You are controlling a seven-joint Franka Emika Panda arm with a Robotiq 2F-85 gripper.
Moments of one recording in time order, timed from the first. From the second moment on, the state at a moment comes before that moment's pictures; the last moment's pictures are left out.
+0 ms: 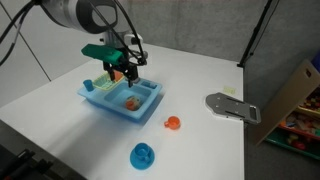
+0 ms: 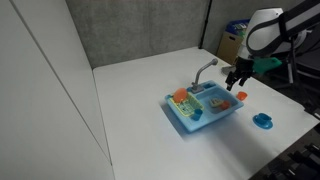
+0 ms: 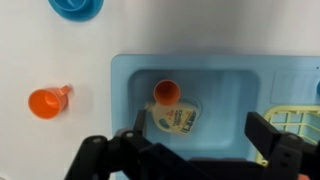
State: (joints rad) arm -0.05 0.37 -0.03 -2.11 0.05 2.40 -0.09
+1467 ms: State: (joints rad) arm -0.06 0.59 -0.02 -2.06 0.06 2.64 -0.07
